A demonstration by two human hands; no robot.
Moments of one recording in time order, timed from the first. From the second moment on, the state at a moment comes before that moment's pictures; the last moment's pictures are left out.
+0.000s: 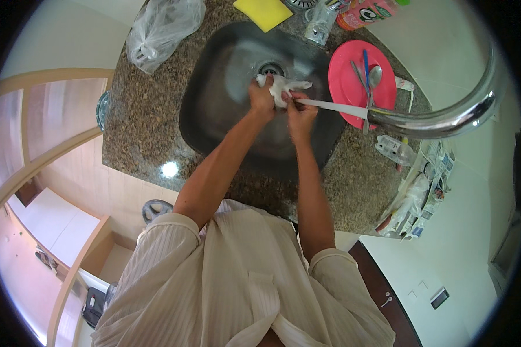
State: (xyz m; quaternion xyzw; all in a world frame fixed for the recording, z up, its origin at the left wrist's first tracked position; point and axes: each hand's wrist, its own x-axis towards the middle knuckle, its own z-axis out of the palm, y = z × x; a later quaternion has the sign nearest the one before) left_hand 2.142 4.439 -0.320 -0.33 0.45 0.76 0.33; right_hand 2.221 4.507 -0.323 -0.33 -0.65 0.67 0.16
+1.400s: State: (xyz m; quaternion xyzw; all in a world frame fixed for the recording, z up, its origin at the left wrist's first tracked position) left_hand 2.159 4.446 -0.398 -0.26 0.28 0.80 0.46; right_hand 2.201 4.521 -0.383 -0.26 -0.84 0.46 0.15
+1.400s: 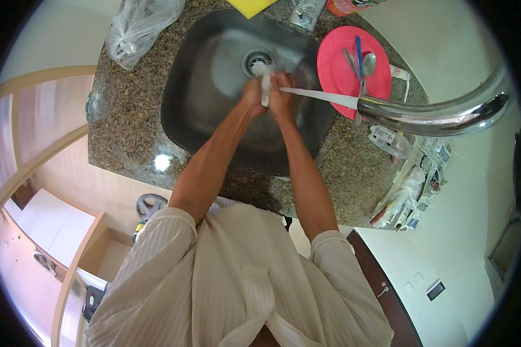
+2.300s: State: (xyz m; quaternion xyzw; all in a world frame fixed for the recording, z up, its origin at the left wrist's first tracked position) left_hand 2.130 4.456 -0.357 -0.26 0.38 0.79 0.41; right_hand 2.186 4.508 -0.389 -0.40 -0.52 0.74 0.17
